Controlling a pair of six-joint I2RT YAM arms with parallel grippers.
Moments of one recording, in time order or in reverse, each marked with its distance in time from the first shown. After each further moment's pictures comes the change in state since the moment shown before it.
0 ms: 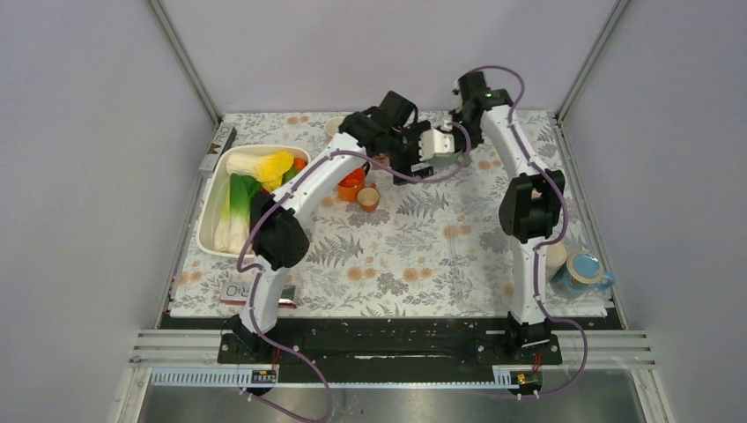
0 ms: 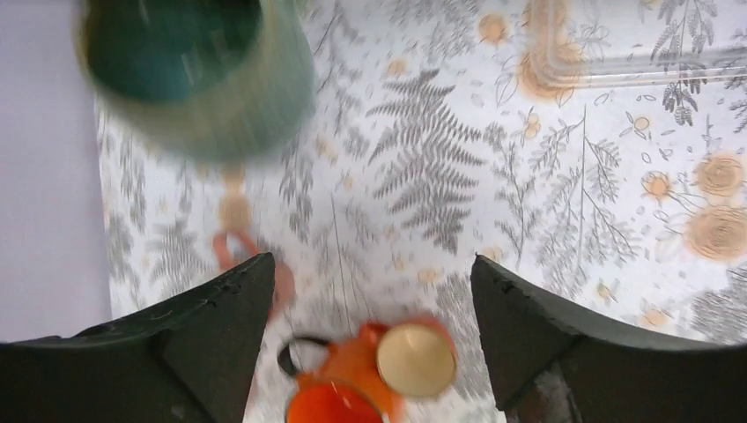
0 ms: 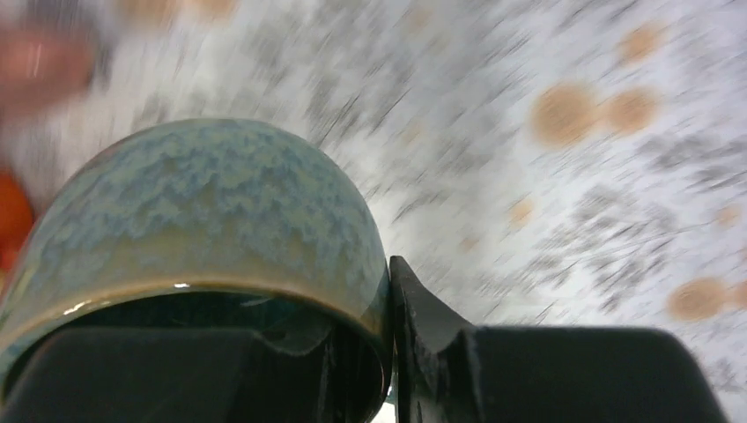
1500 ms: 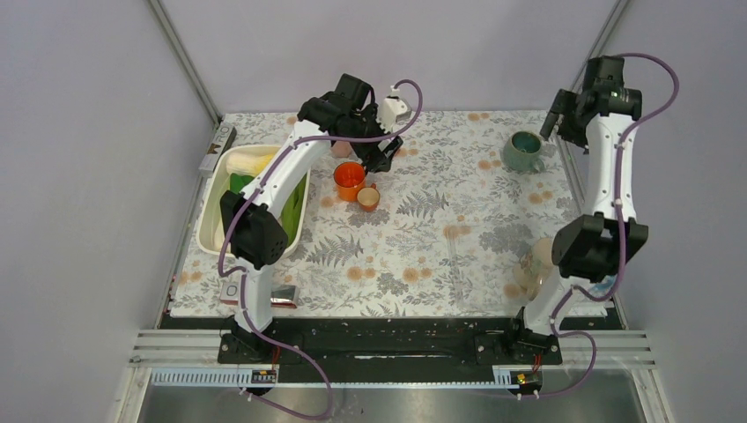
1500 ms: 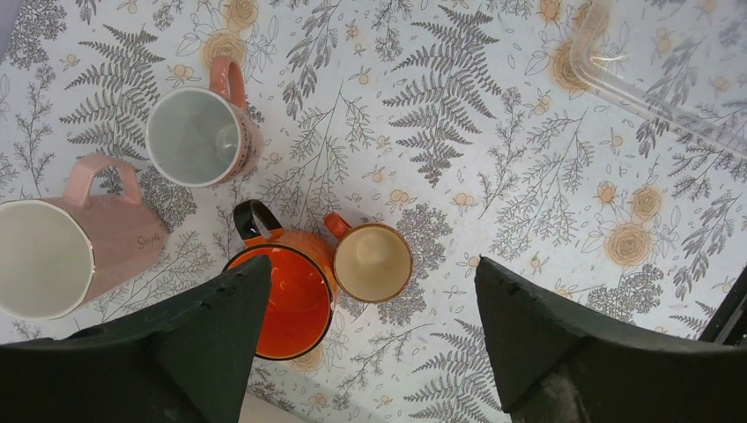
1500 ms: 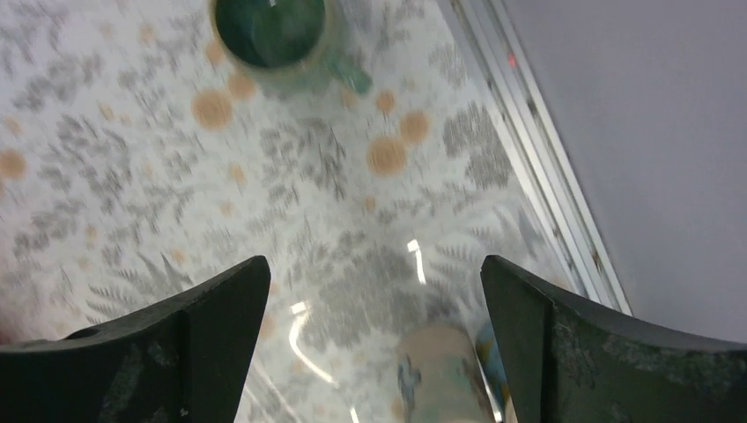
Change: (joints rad) left arm 0.198 -0.142 -0.076 -0.098 0.002 -0.412; right arm -0.463 -0.296 0.037 -0.119 0.147 0.080
